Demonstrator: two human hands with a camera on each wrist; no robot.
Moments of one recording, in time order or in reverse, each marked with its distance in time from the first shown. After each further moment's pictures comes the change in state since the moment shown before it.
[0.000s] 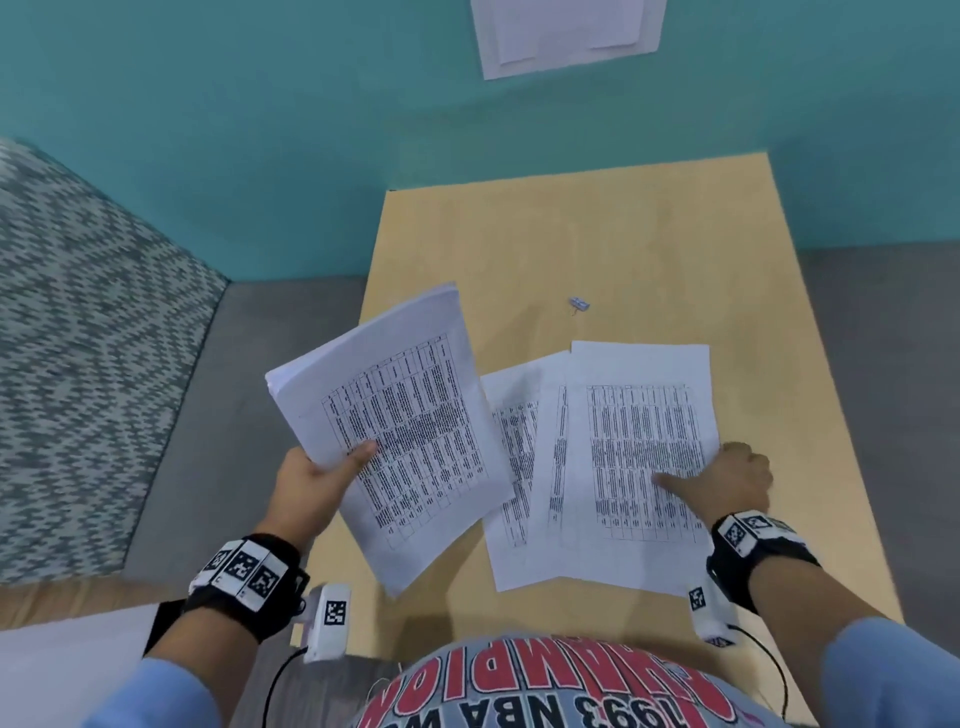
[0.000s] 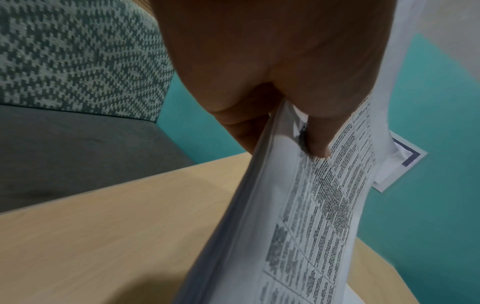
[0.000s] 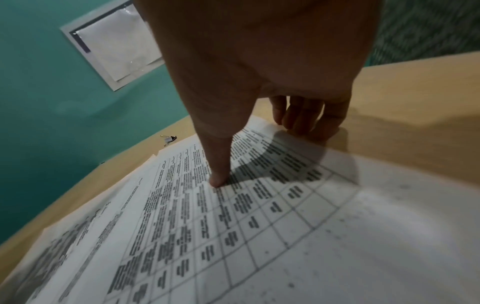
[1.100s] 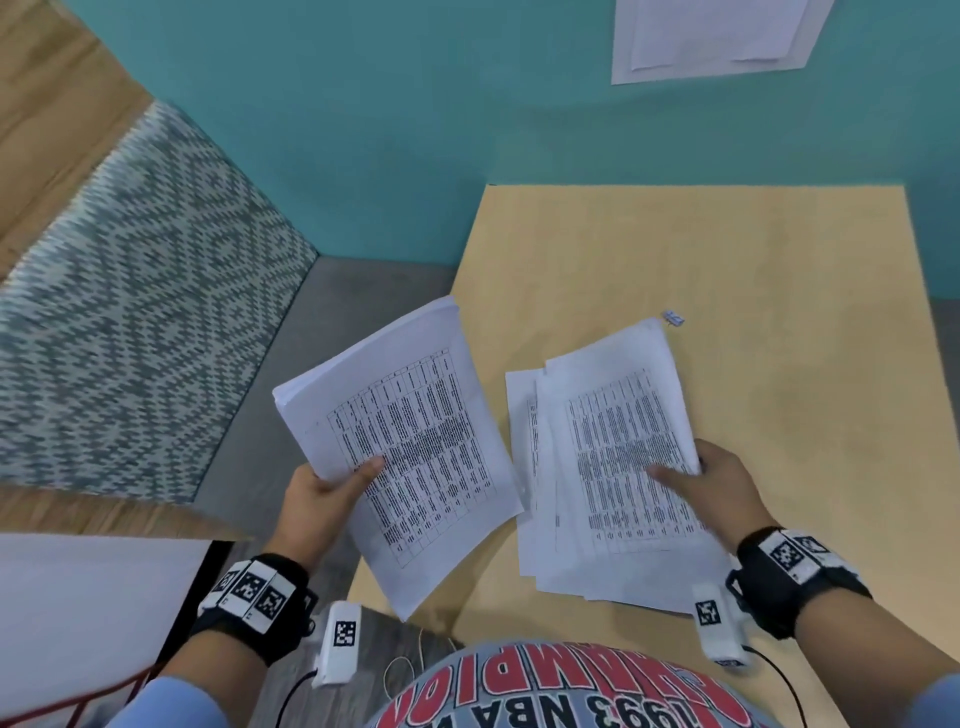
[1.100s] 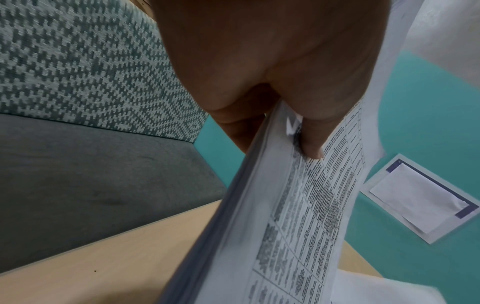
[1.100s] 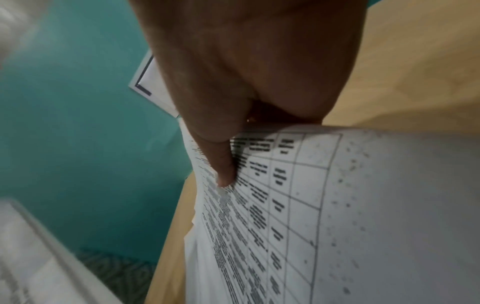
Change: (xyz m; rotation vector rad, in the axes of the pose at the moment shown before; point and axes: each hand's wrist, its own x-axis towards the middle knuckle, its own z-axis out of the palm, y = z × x) left_hand -0.048 -0.038 -0.085 -0.113 0.139 -0.065; right_hand -0.062 -0.081 0.007 0.520 -0.361 -0.413
